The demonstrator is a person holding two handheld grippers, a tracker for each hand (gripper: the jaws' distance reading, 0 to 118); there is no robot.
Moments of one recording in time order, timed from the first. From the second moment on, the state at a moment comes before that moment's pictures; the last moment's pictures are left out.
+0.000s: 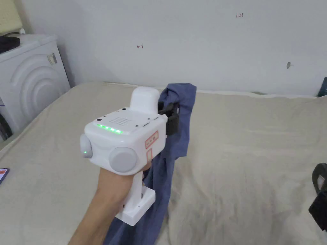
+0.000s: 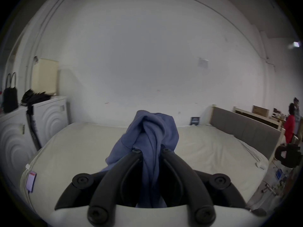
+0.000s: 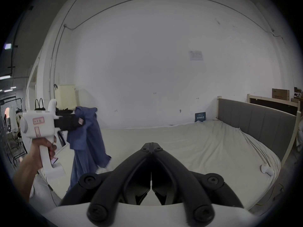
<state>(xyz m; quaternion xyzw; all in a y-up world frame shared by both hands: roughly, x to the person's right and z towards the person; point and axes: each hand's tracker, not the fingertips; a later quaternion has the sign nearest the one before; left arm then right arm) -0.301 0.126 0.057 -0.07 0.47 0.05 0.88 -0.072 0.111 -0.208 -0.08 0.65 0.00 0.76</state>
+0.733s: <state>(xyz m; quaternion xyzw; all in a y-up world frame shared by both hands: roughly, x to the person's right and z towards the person) -0.207 -0.150 -0.200 -0.38 0.27 0.16 0.87 -0.039 0.076 -0.272 -0.11 0.62 0.00 0.78</state>
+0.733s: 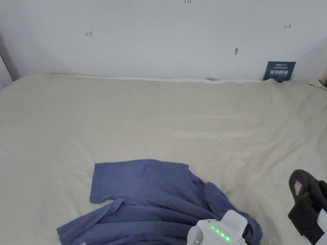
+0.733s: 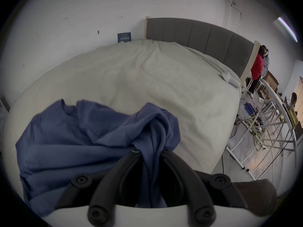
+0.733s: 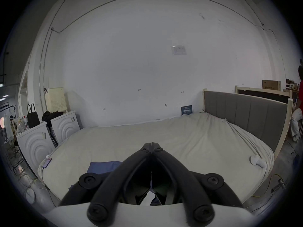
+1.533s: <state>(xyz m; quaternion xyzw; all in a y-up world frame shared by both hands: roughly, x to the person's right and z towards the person) -0.089 0.124 0.110 0.01 0.66 0.01 0.75 -0.013 0.146 -0.161 0.01 0.62 -0.01 0.78</state>
